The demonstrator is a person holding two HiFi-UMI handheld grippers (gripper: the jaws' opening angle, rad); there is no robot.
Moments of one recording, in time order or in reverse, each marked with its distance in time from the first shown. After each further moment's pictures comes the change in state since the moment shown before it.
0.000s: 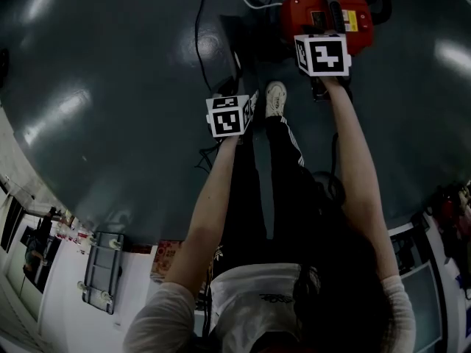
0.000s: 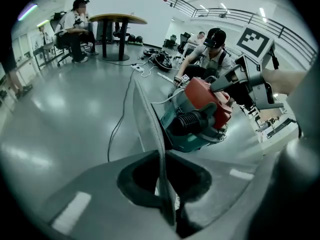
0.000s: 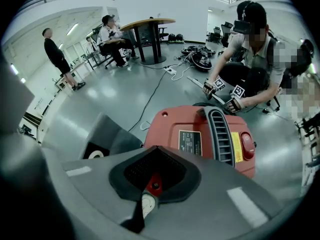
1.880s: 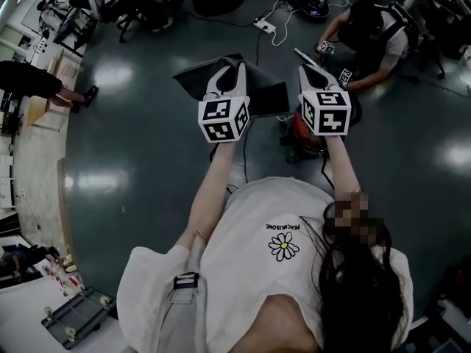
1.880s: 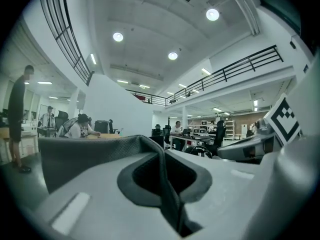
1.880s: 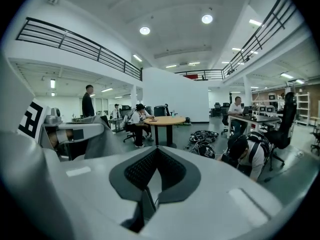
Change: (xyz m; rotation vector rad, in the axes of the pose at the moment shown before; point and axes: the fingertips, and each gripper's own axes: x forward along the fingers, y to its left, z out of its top) left arm -0.523 -0.123 0.337 0.316 -1.041 0.026; right arm -0.505 0.104 0.188 -0.120 -0.908 0.070
